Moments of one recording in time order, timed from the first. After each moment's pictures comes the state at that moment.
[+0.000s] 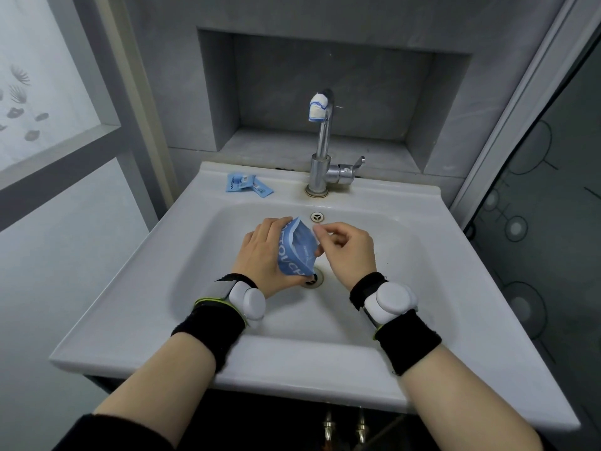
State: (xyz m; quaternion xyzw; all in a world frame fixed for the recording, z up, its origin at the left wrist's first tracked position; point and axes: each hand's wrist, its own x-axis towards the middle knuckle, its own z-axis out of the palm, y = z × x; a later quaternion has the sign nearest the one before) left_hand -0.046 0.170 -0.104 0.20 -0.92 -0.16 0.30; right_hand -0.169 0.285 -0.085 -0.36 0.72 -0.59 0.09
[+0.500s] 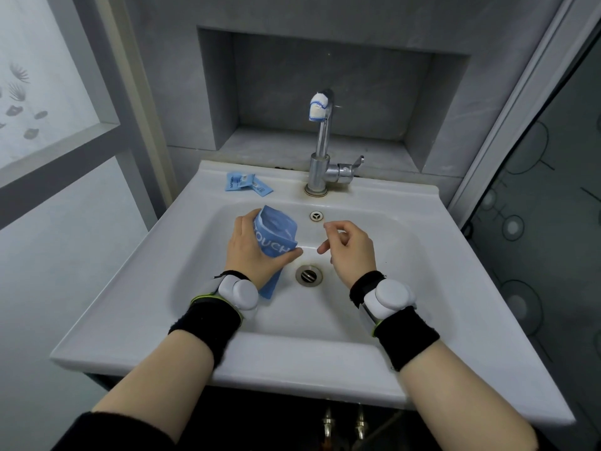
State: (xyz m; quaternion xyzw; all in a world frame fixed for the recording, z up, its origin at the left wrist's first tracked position) left_hand -0.046 0.154 -0.117 0.34 -0.81 -0.31 0.36; right_hand -0.178 0.283 -0.094 -0.32 0.77 -0.54 0.10
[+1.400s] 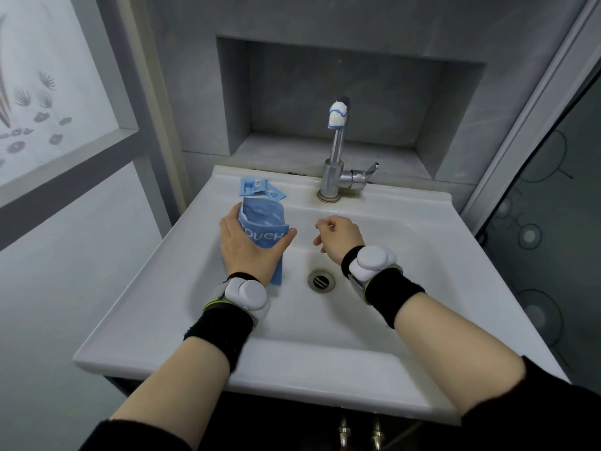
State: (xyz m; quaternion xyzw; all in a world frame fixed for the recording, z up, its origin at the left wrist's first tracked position) left_hand -0.038 0.144 -0.106 0.39 -0.70 -0.33 0.49; right_hand -0.187 0.224 -0.085 -0.33 0.83 -0.43 0.16
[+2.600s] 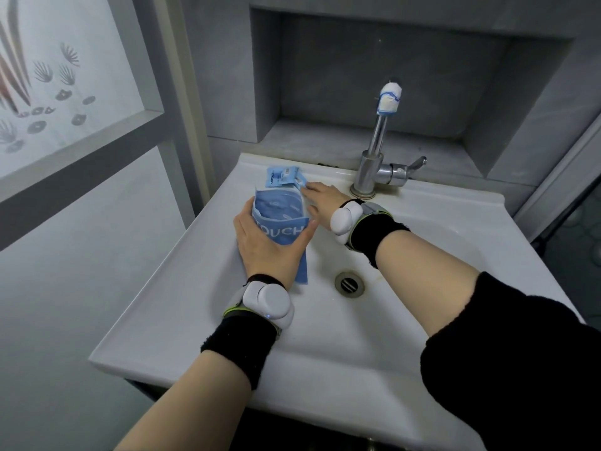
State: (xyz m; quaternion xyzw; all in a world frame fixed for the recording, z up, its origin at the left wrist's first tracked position) left_hand -0.035 0.138 -0.109 0.41 -0.65 -0.34 0.54; right_hand -0.216 0.105 -0.078 -0.65 0.76 0.00 0.03
